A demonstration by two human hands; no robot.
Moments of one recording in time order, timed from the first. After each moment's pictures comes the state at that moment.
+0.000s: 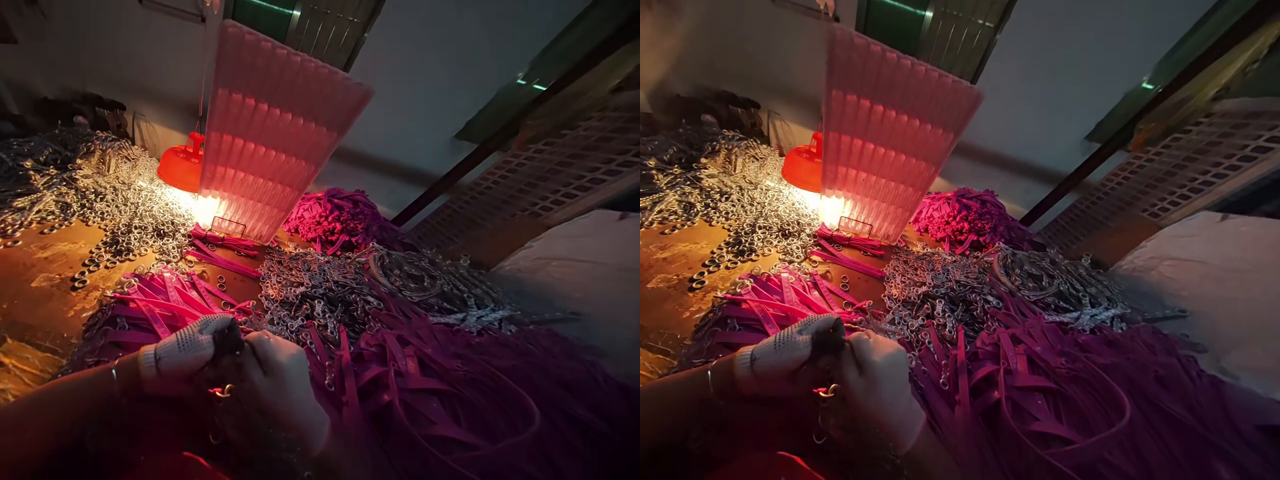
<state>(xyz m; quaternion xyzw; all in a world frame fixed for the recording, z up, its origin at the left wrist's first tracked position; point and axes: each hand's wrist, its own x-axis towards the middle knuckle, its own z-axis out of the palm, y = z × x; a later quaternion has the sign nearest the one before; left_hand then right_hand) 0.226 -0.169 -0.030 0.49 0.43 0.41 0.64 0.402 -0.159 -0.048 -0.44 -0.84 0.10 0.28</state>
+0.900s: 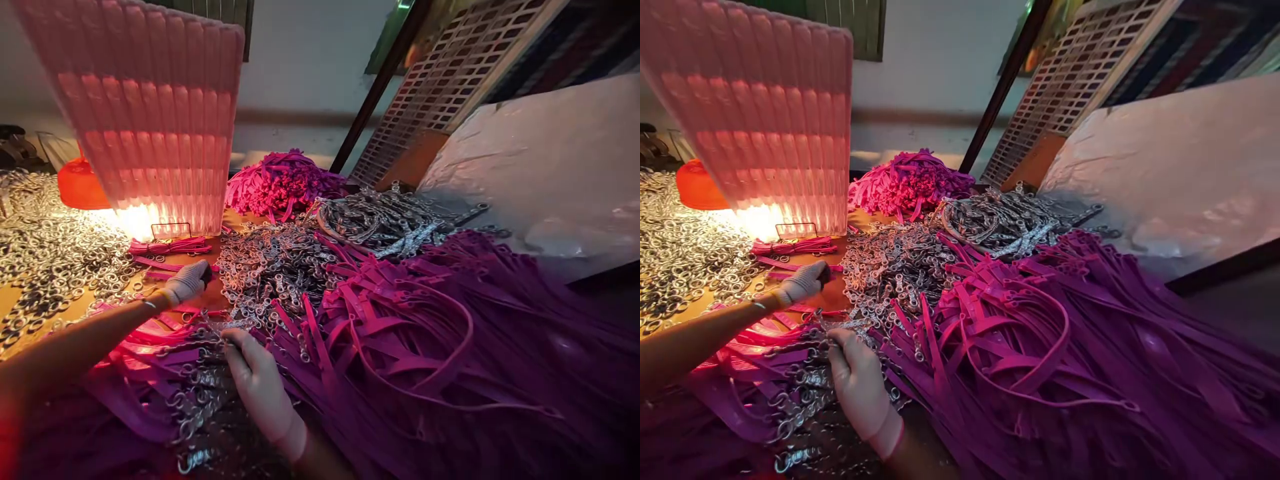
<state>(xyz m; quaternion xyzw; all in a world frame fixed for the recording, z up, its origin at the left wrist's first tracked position) 0.265 0.060 -0.082 0.78 0.57 0.12 0.23 0.442 -0.134 -0.092 -0.47 -0.63 0.38 0.48</state>
